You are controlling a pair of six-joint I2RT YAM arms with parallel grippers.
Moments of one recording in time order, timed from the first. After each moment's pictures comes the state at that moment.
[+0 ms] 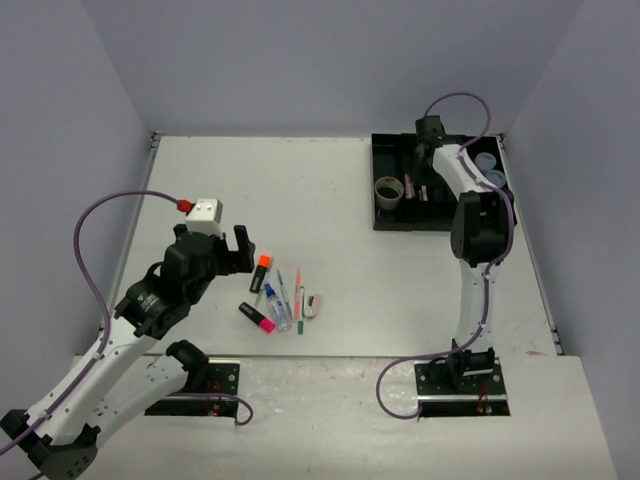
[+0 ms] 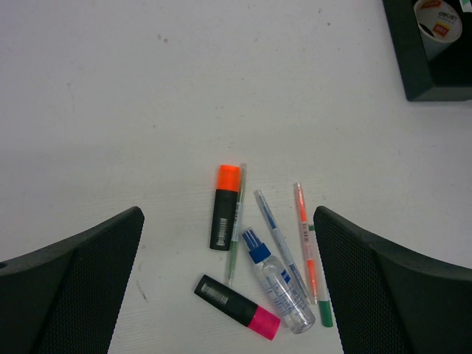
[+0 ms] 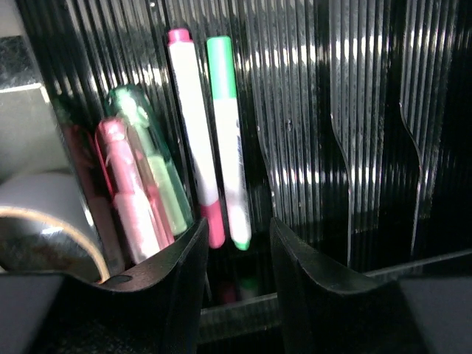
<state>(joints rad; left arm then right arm) -0.61 0.69 0.81 -0.61 -0.38 -0.38 0.11 2.30 1.99 -0.79 0.27 0.16</state>
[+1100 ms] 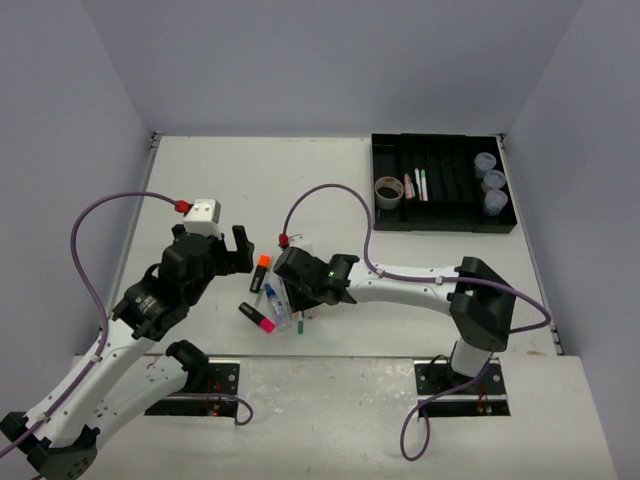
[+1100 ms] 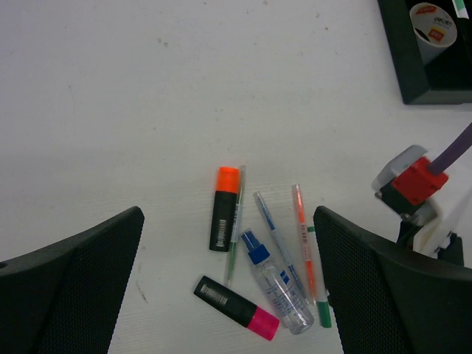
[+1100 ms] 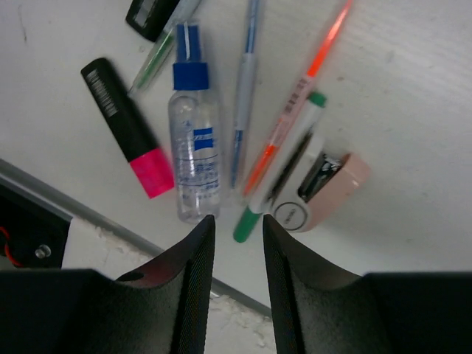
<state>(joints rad) -0.61 0.67 0.81 -0.61 -0.38 -0.38 1.15 1.73 1.25 -0.55 0.19 0.75</state>
